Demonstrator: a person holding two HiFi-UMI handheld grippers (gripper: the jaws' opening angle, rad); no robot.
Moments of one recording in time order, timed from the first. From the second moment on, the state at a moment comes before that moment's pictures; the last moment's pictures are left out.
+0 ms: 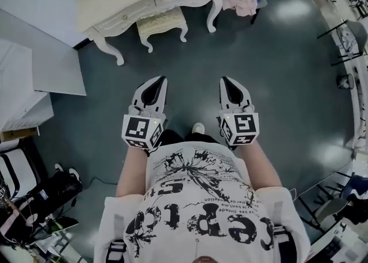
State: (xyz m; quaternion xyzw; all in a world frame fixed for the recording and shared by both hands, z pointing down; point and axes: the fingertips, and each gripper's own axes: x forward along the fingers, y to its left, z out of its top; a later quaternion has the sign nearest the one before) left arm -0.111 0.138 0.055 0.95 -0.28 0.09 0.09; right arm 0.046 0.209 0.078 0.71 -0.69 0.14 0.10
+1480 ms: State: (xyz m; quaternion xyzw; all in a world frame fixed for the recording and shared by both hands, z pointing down) left arm -0.062 -0.174 0.385 0.87 -0.44 0.06 0.21; right arm 0.123 -0.181 0.447 0.57 -0.77 0.23 0.18
